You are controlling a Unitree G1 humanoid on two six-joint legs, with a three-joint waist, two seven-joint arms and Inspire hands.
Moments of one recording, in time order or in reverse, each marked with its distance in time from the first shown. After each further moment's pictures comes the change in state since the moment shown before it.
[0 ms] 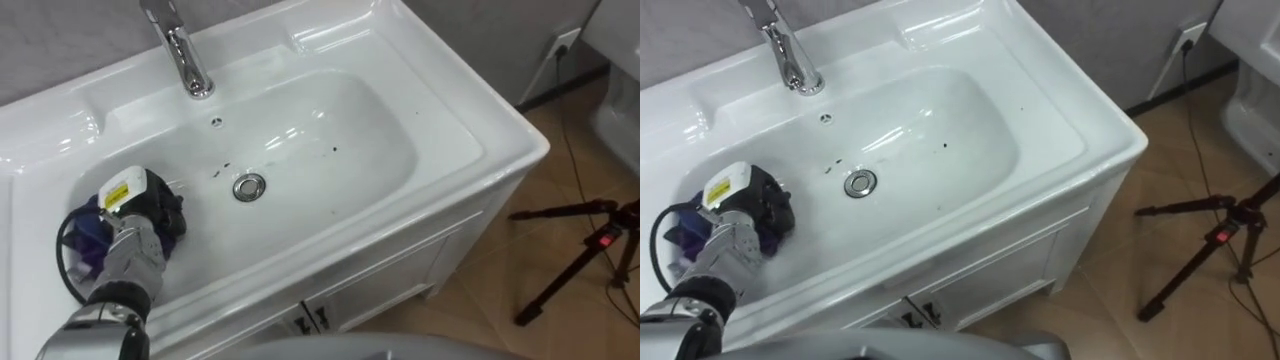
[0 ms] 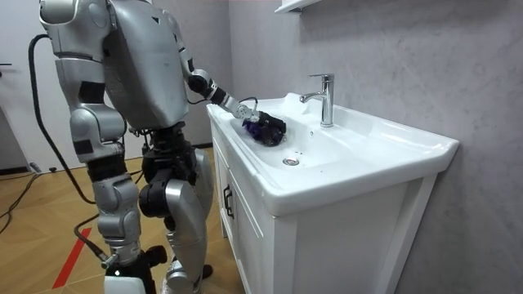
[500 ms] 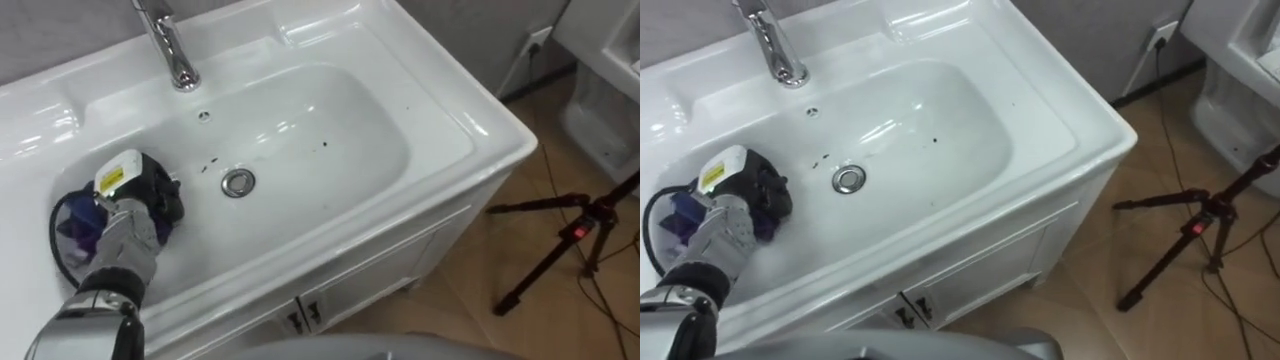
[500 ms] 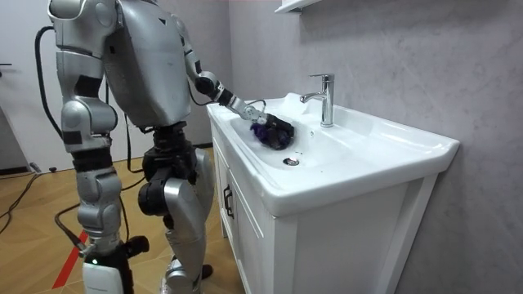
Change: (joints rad) left arm -0.037 0.025 -0.005 -0.017 -0.014 0.000 -0.054; right arm 0.054 0.011 0.098 0.002 0.116 -0.002 0.099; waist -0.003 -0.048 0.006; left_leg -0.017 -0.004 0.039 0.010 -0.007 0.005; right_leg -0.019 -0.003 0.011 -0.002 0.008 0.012
